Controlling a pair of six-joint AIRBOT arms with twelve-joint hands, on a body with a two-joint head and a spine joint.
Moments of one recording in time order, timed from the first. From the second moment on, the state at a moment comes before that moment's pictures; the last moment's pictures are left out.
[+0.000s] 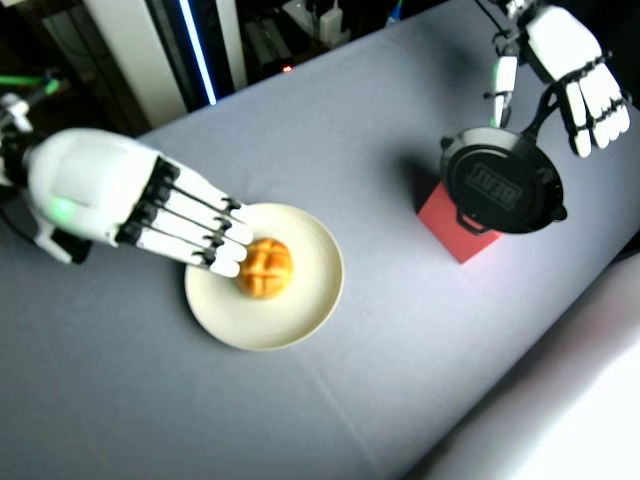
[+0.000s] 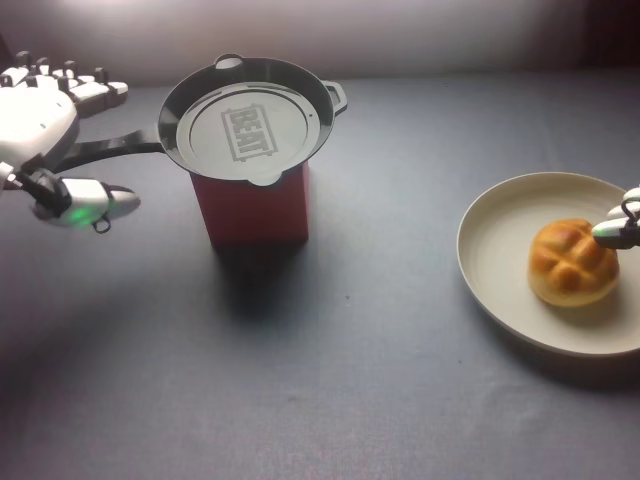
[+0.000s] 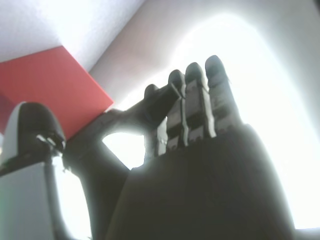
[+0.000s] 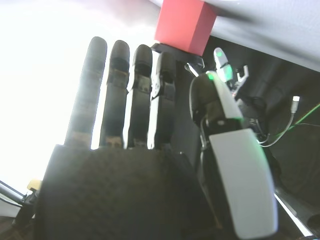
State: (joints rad) left arm 0.63 -1.07 1.31 -0.70 -0.73 1.36; right arm -1.17 -0.87 1.05 0.12 1.27 -0.79
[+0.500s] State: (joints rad) left arm 0.59 -1.13 1.37 -0.72 -0.62 1.40; right arm -1.17 -0.88 1.05 0.11 1.25 -0.78
